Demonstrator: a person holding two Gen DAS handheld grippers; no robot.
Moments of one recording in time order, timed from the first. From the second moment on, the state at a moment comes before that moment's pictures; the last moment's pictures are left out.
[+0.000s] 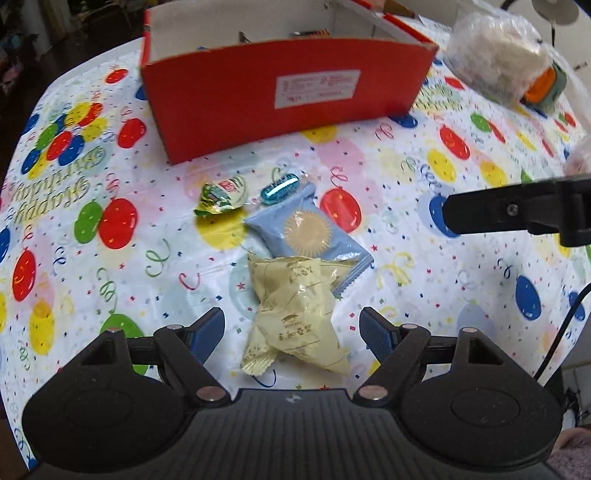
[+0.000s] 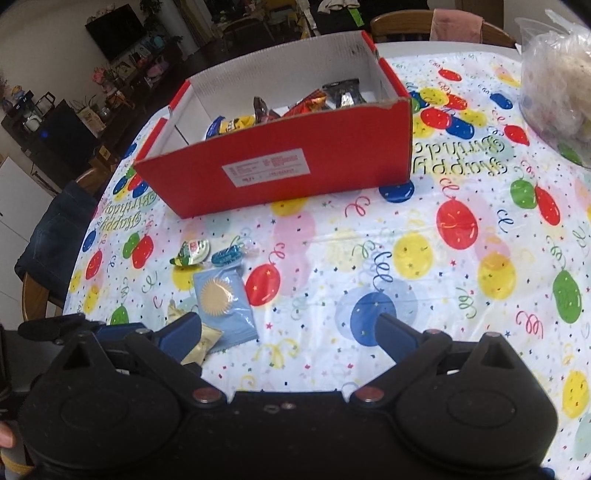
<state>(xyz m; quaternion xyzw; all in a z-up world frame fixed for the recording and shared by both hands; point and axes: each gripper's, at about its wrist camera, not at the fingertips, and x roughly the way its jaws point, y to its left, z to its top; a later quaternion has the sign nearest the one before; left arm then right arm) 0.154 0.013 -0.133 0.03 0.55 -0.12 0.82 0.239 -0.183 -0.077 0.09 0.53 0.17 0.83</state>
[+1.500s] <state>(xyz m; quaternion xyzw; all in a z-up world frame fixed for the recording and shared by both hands) 0.115 0.105 -0.125 -0.06 0.54 0.03 0.84 0.263 -0.063 -0.126 -0.09 0.53 0.26 0.80</state>
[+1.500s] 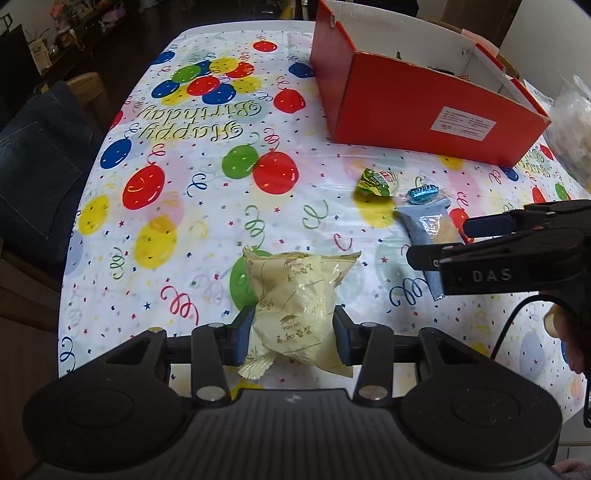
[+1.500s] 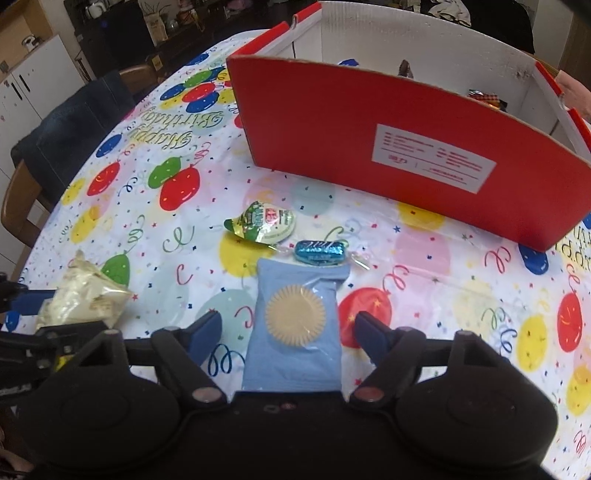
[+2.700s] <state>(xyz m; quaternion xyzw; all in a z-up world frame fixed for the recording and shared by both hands) 0.125 0.107 -0.115 -0.07 0.54 0.02 0.84 0.247 -0.088 -0.104 -0.09 0.51 0.23 0.82</state>
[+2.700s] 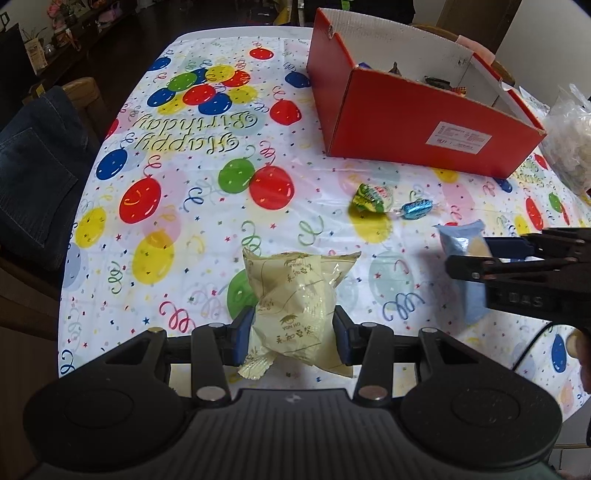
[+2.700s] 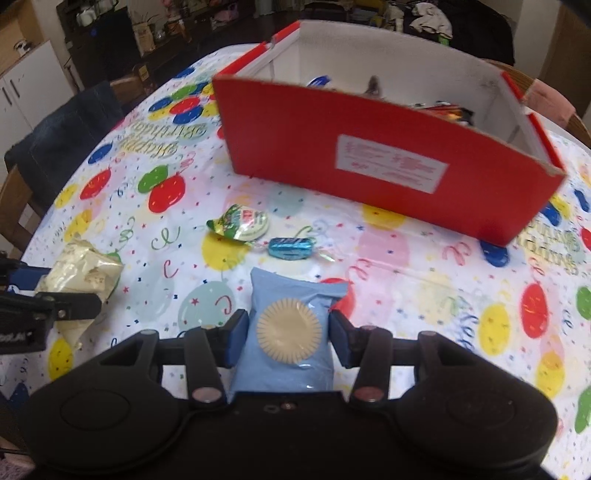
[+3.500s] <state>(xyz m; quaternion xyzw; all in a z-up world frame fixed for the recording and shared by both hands) 0.216 0.058 -0.030 -0.08 0.47 -0.02 0.88 0.305 -0.179 0.002 0.00 0.43 0.19 0.88</state>
